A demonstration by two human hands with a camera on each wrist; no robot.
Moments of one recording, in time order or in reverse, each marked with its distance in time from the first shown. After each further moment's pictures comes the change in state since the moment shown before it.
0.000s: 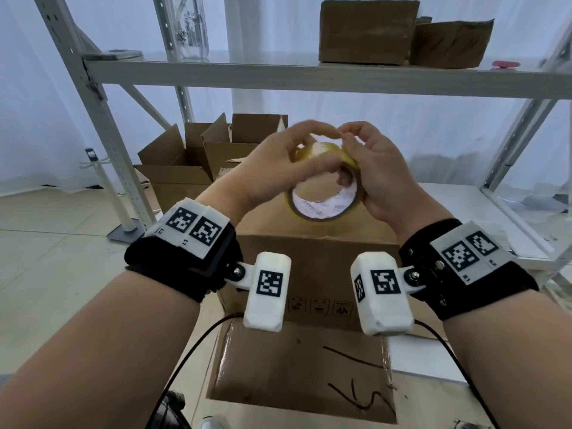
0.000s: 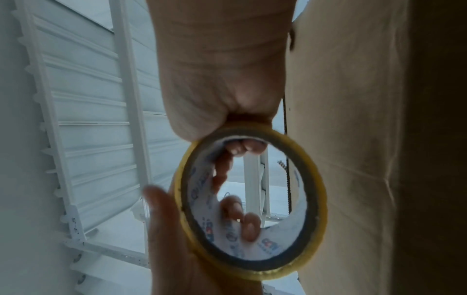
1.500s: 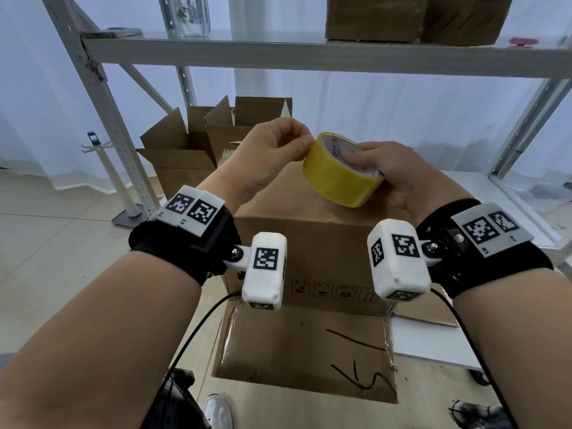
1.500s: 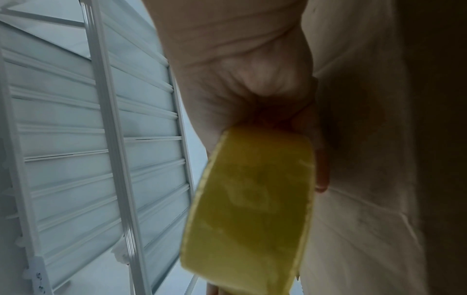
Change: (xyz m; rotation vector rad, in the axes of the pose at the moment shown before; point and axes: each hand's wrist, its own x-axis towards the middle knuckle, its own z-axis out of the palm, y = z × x) left_hand -0.004 -0.032 0.000 -0.195 0.150 -0.052; right_hand 0.009 0.020 -0.019 0.112 -0.068 0.420
